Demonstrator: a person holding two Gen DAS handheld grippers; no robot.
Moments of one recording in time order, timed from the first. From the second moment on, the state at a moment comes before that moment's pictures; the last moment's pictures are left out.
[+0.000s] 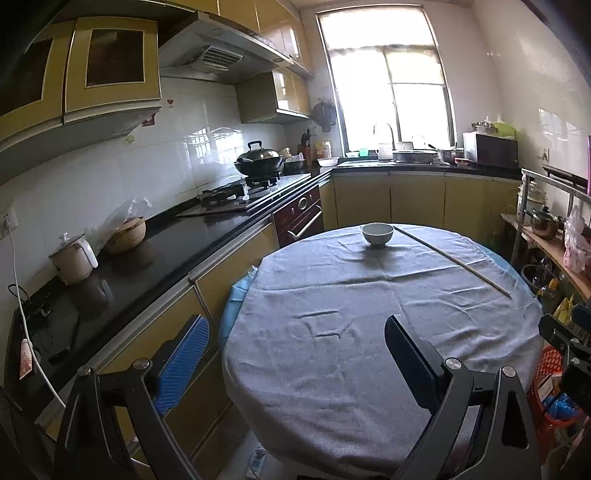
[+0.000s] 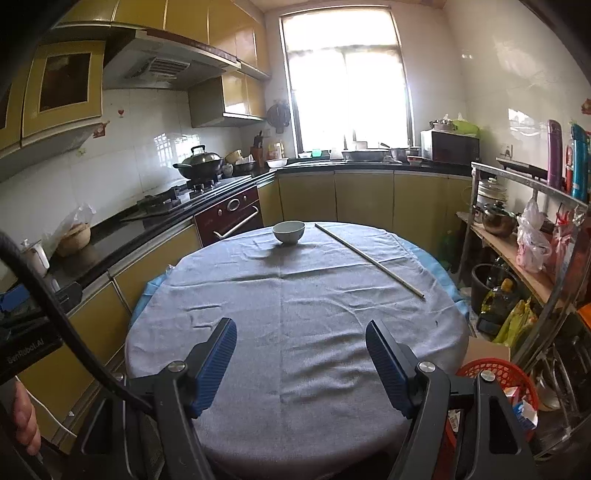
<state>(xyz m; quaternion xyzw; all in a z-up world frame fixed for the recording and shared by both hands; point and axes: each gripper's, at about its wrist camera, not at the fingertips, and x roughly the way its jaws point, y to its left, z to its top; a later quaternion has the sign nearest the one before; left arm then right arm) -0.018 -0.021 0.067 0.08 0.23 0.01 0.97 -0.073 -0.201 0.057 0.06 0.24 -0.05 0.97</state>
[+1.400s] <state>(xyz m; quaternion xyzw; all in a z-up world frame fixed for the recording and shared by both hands) -0.028 -0.037 0.083 0.10 0.23 0.01 0.97 -0.076 -0.206 0.044 0.10 0.25 -0.02 0.96</state>
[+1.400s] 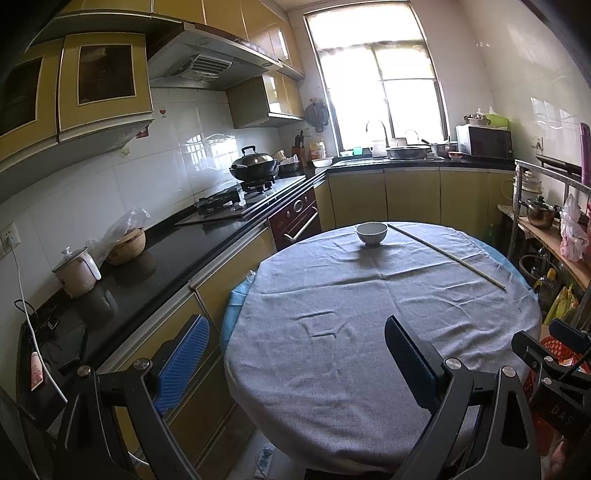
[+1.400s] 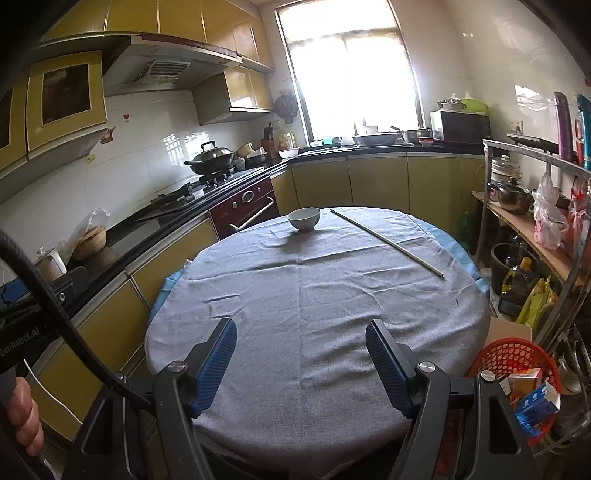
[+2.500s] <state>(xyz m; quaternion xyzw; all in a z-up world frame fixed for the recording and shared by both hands) -0.028 -0.037 0.076 0.10 0.24 0.00 0.96 -0.075 -0.205 0.043 0.10 0.26 -0.01 0.96</state>
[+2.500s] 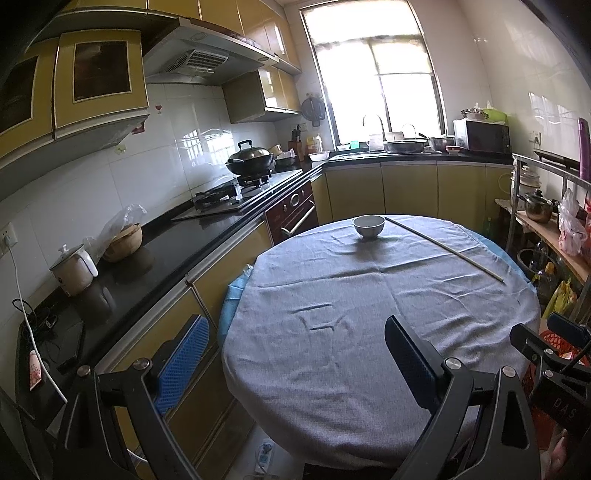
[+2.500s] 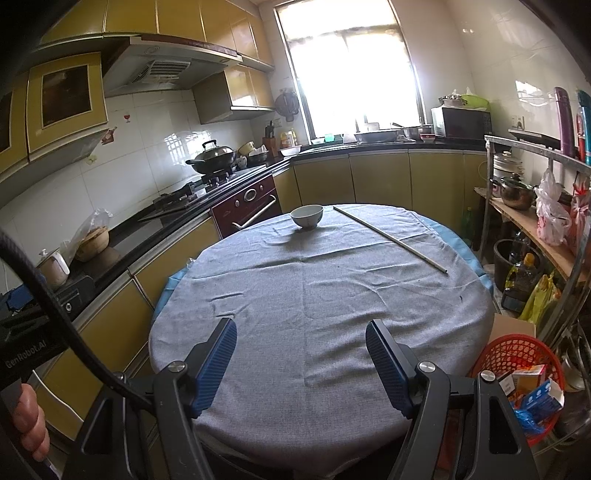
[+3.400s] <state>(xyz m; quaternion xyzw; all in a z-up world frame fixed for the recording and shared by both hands) -0.026 -0.032 0.064 0.10 0.26 0.00 0.96 -0.076 -0.200 0.042 0.10 0.26 -0.02 0.96</state>
